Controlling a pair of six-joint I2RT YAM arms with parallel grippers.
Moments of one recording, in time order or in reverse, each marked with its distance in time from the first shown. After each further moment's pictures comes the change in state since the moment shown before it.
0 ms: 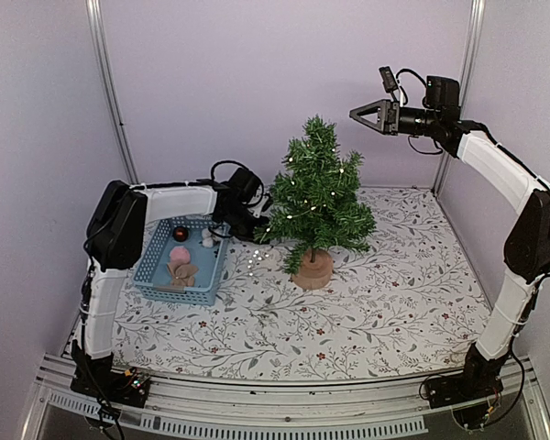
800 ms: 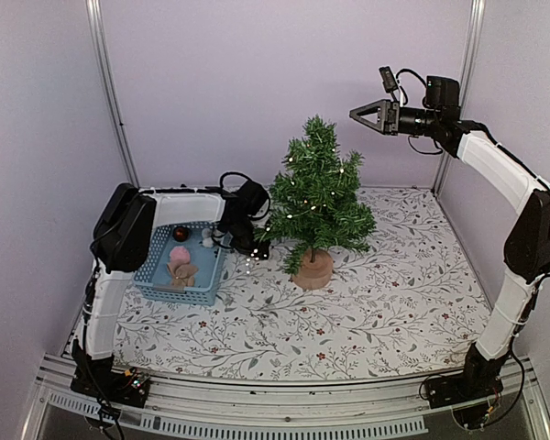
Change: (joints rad) left arm -0.041 0.034 -0.016 -0.082 -0.038 -0.009; right arm 0.000 0.000 0.000 0.000 0.000 0.000
